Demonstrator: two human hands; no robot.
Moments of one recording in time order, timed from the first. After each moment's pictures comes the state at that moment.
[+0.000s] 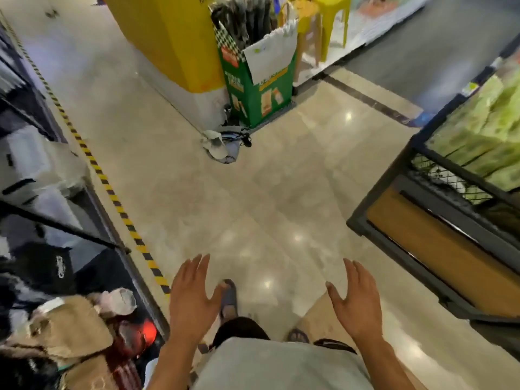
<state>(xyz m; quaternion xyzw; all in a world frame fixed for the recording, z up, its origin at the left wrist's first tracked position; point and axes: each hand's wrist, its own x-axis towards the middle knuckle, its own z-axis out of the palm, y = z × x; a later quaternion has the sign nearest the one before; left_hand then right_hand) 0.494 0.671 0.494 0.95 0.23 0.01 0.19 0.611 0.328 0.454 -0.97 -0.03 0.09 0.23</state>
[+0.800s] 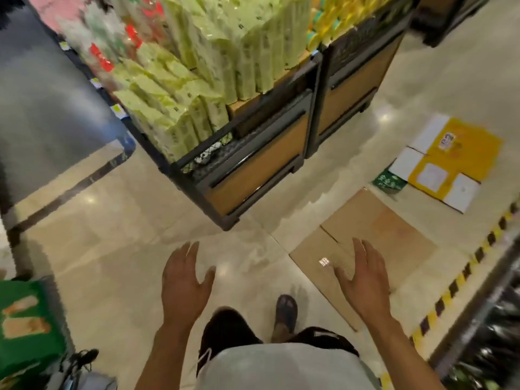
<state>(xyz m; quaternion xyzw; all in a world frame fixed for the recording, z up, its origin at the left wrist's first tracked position) 0.965 0.558 0.489 0.85 -0.48 -0.14 0.15 0.595 0.424 0.435 -0.72 0.65 -0.13 0.20</state>
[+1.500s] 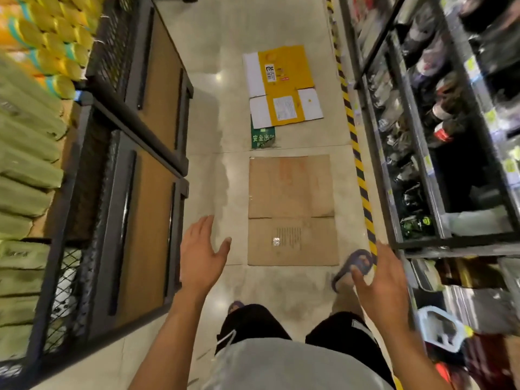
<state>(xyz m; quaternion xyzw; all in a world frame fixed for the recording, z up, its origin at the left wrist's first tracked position) 0.813 0.229 0.437 0.55 -0.79 -0.25 0.05 0.520 0.490 0.417 -0.31 0.91 -0.21 0.17</state>
